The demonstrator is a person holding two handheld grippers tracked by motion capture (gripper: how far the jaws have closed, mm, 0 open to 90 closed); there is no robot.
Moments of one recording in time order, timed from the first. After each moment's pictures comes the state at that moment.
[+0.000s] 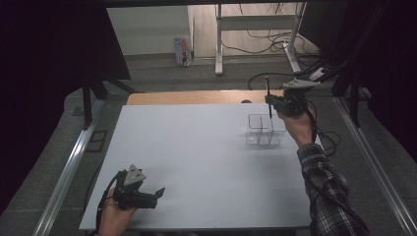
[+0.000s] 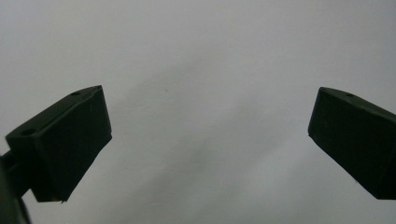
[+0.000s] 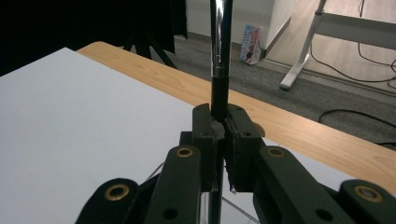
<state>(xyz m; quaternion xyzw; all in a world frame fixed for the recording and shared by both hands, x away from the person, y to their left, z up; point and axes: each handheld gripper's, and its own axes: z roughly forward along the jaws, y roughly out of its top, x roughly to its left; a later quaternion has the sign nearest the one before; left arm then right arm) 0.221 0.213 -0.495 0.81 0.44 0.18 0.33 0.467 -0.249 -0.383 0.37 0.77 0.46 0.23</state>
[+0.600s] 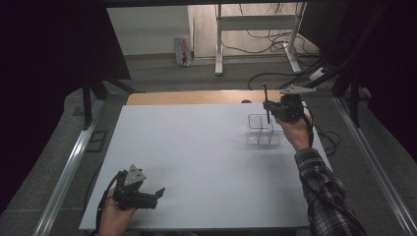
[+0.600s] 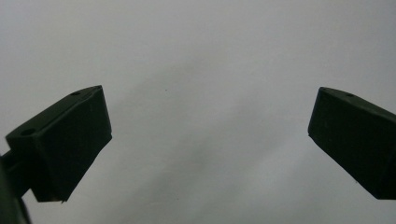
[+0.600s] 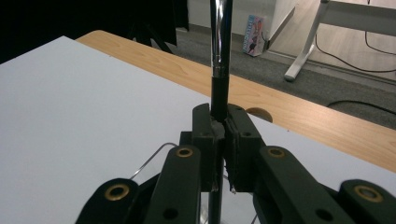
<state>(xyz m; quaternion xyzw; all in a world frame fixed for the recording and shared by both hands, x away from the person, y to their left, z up) 0.221 0.213 -0.495 0.82 0.44 0.19 0.33 0.465 -0.248 -0.407 0.38 0.78 0.46 0.21</state>
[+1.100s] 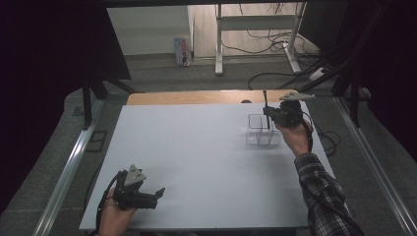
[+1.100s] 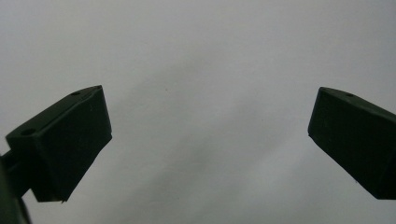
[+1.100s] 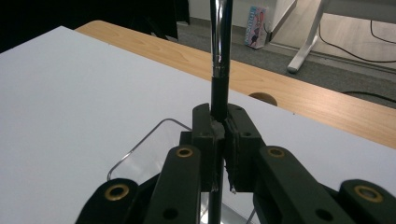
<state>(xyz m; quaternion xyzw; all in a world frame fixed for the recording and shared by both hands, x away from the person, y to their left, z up) 0.221 0.213 -0.495 0.82 0.44 0.19 0.33 0.461 -0.252 -0.425 0.39 0.78 0.45 0.20</state>
